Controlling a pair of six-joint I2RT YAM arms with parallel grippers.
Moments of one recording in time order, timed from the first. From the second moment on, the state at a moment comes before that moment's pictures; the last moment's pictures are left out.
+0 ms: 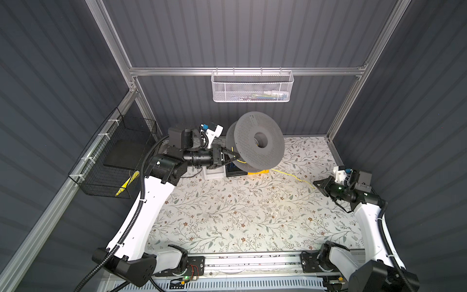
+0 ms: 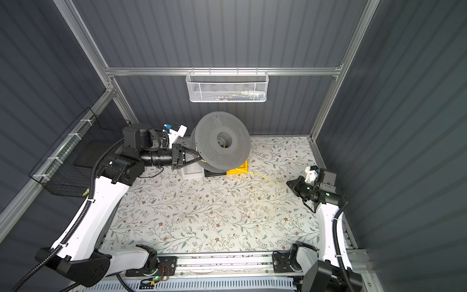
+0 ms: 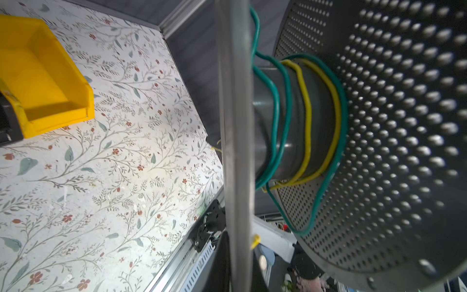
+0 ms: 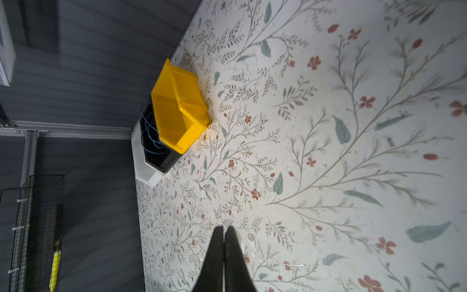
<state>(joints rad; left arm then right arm) -0.40 1.28 1.58 -0.77 0.96 -0.63 -0.36 1.02 0.82 -0.66 -0.67 0.49</state>
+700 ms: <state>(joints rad) -0.63 1.29 1.55 -1.06 0.79 -0.19 -0.39 1.38 1.45 -0.65 -0.66 0.54</state>
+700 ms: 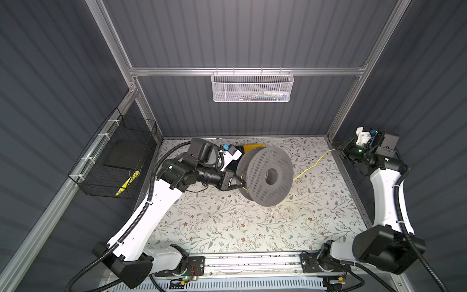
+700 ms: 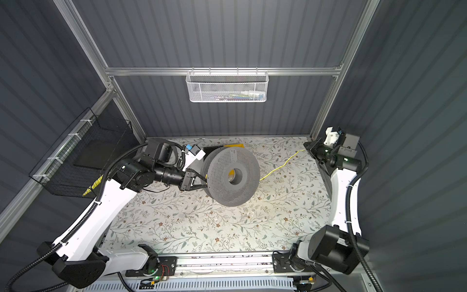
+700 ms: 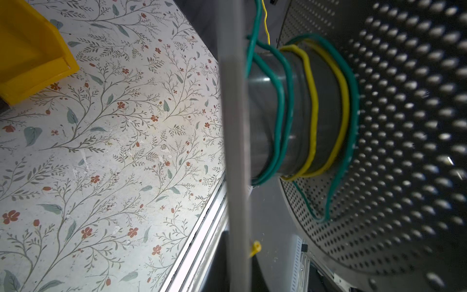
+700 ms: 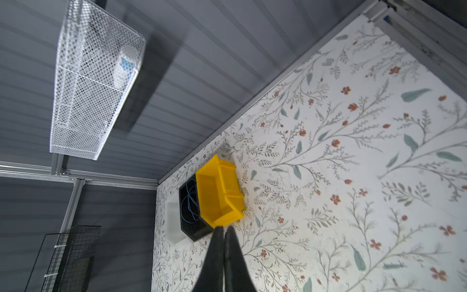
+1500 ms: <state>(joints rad) -1.07 1.68 1.87 -1.29 -0.19 -0.07 0.05 1.56 2.03 -0.84 -0.60 0.53</state>
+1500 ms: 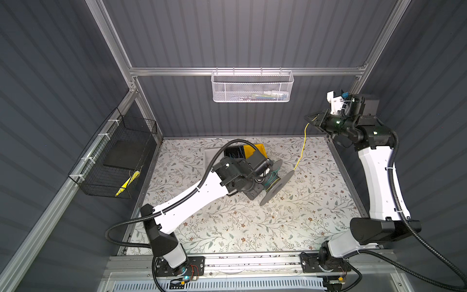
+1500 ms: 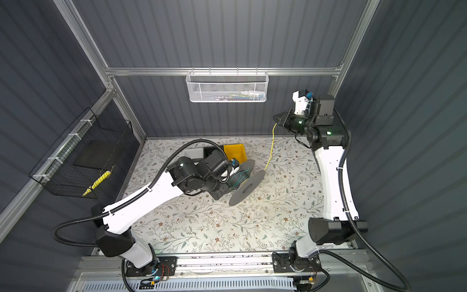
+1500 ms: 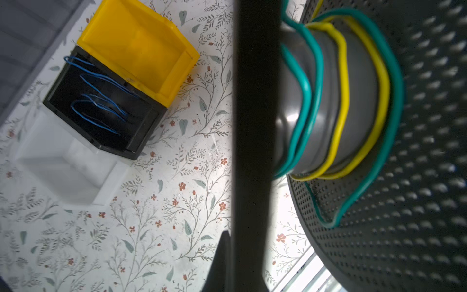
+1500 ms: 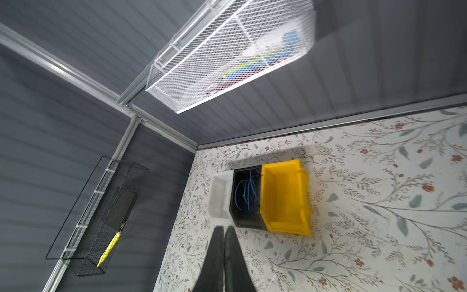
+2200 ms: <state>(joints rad) -1.05 1.87 2.02 -1.26 -0.32 -0.43 0.24 1.25 1.52 -0.31 -0.75 0.96</state>
